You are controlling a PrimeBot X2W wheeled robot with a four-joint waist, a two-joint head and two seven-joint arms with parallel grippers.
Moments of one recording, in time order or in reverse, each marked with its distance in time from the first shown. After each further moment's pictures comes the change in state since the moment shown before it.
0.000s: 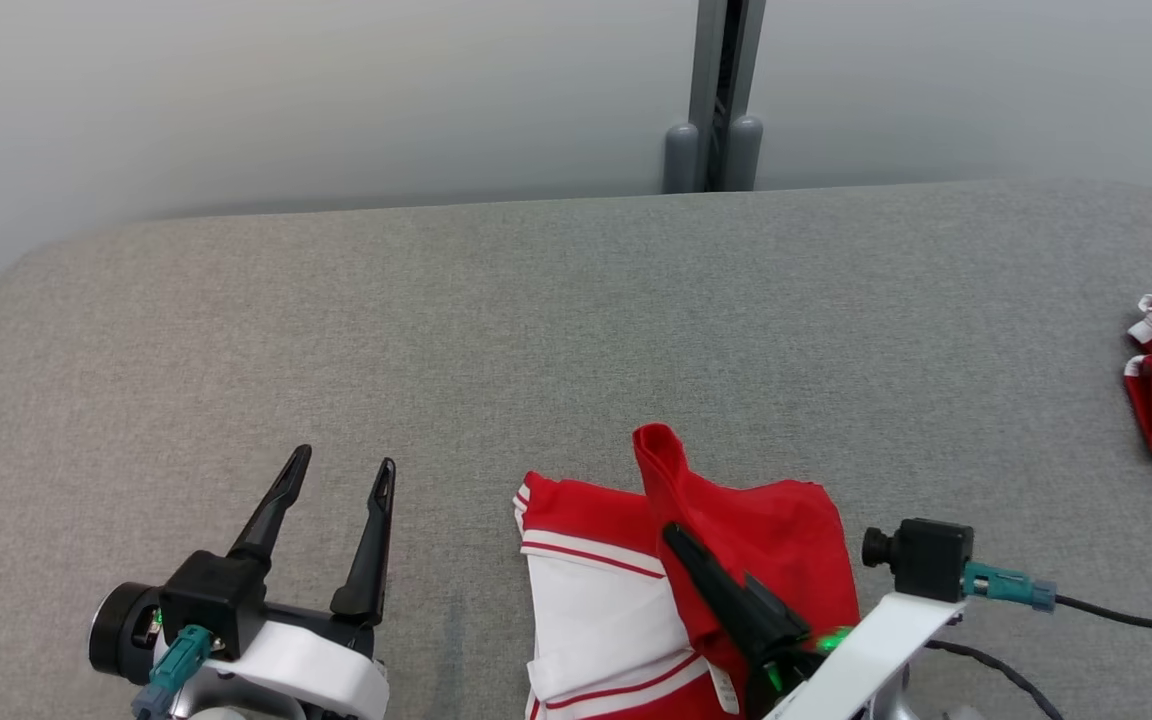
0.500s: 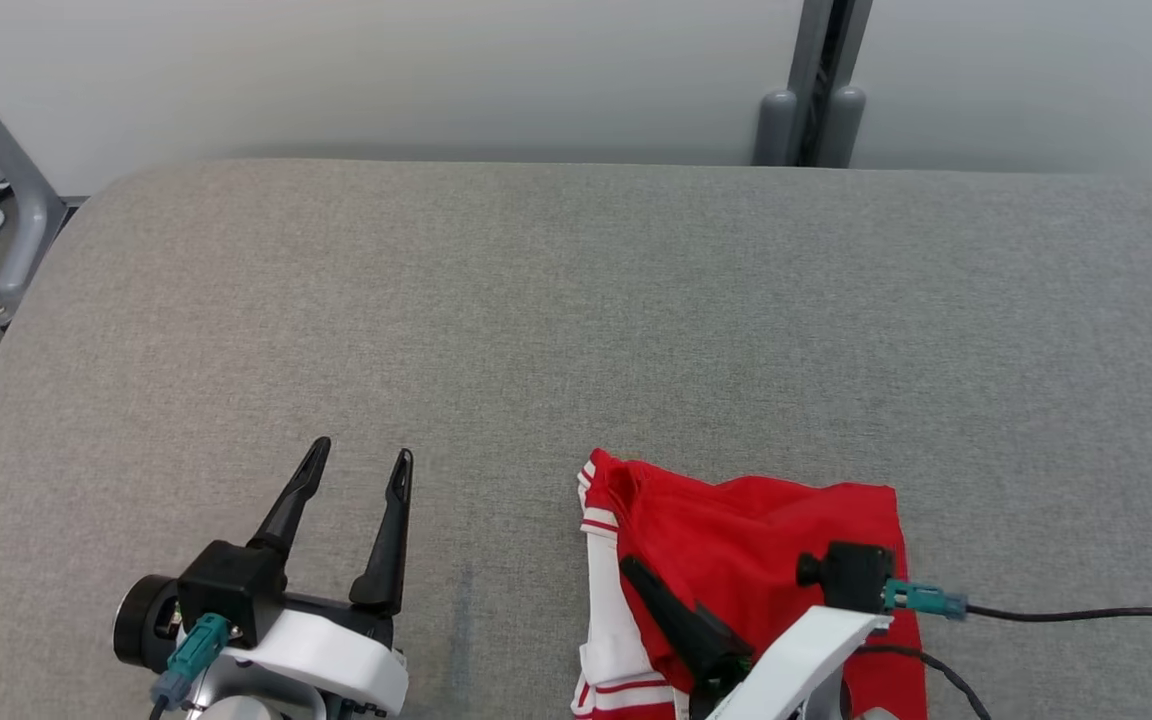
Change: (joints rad) left arm -0.016 -0.056 0.013 0.037 0.006 -0.030 -0.004; right arm -0.111 0.023 0.160 0.264 0.123 0.000 -0.135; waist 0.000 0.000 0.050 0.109
